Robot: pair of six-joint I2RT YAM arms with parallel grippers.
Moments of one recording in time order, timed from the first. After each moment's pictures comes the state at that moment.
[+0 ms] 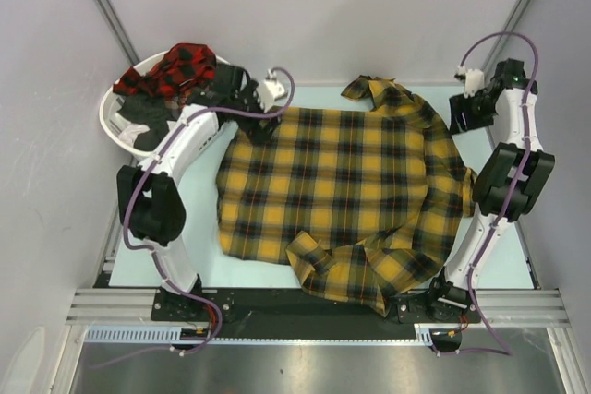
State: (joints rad) left arm -0.29 1.80 1.61 -0.75 0.36 0.68; right arm -0.32 2.08 1.94 -1.03 -0.36 -0.61
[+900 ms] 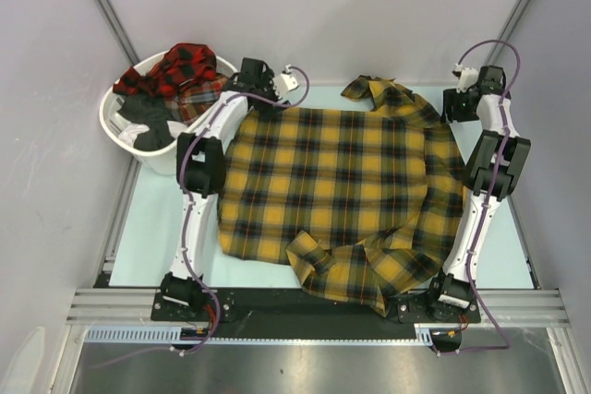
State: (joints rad) left arm -0.25 2.51 2.33 -0.59 0.24 0.84; right arm -0.29 2.45 2.18 -0.65 -0.27 -0.37
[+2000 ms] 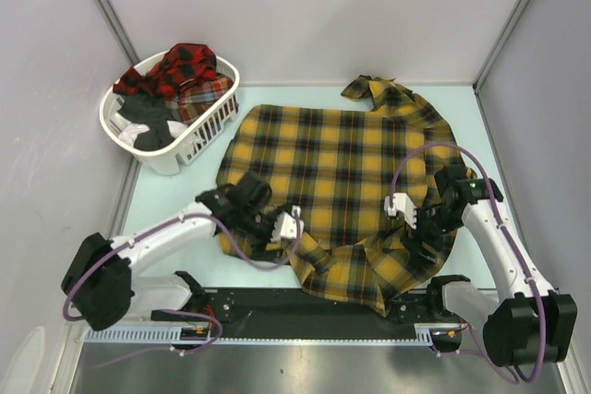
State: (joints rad) left arm -0.67 1.24 0.76 -0.65 0.67 0.92; right arm 0.07 1.05 0.85 -1.36 -0.59 -1.21
